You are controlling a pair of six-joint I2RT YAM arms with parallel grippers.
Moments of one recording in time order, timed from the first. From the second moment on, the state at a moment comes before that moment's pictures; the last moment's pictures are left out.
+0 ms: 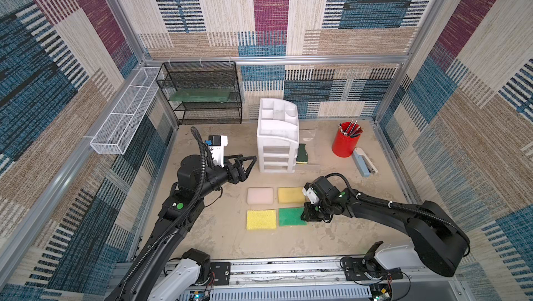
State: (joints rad) left arm -0.35 0.85 0.87 -0.19 0.45 -0.54; right arm 0.69 1.39 0.65 -0.42 -0.37 0.62
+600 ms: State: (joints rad) left arm -0.35 0.85 0.87 -0.19 0.45 -0.53; right arm 0.70 1.43 0.67 -0.47 -0.38 0.54
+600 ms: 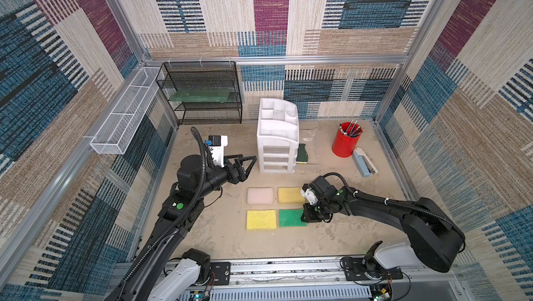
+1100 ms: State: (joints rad) left arm -0.35 0.85 0.87 -0.19 0.45 -0.53; right arm 0.69 1.43 0.68 -0.51 -0.37 0.53
